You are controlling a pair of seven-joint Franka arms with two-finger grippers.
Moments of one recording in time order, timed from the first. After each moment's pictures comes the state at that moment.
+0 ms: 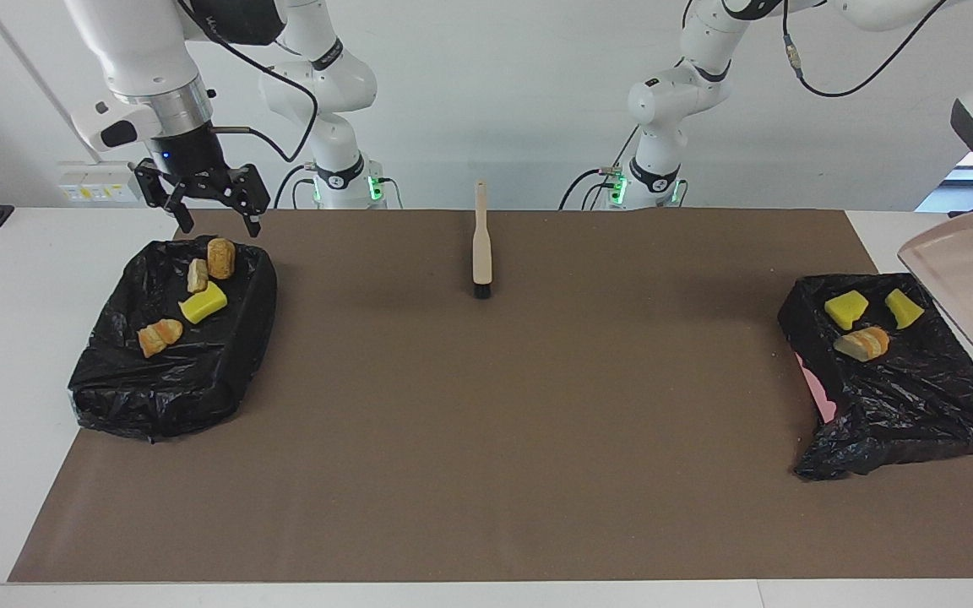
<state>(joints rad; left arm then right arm) 0.37 0.13 -0.06 -1.58 0.87 1.77 1.50 0.09 -0.05 -0.11 -1.62 -0.04 1.64 0.09</state>
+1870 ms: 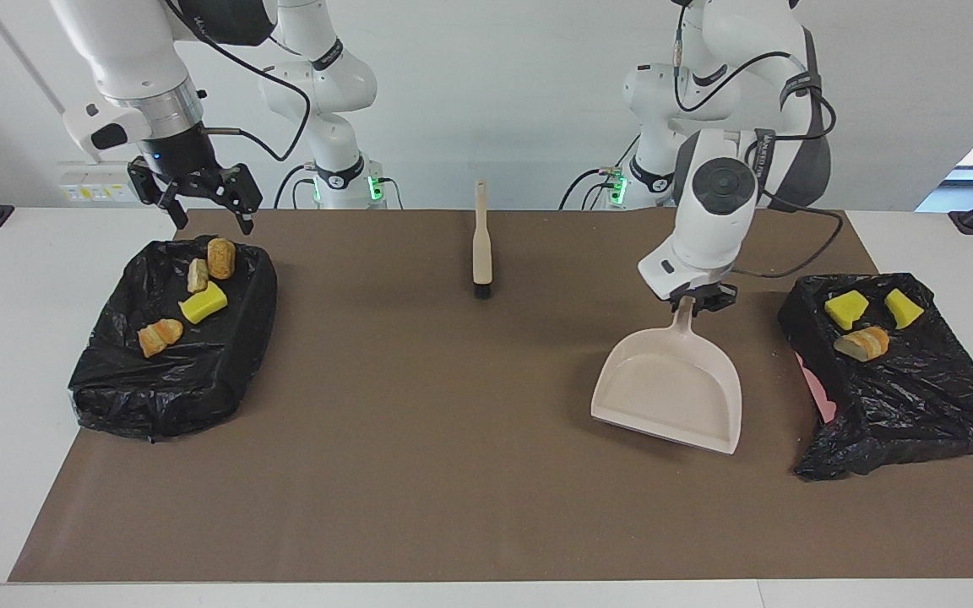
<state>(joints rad) -0.51 0.26 -0.07 -1.75 0.05 1.93 -0.43 0.09 -0.05 -0.10 -1.62 -0.04 1.64 0.09</state>
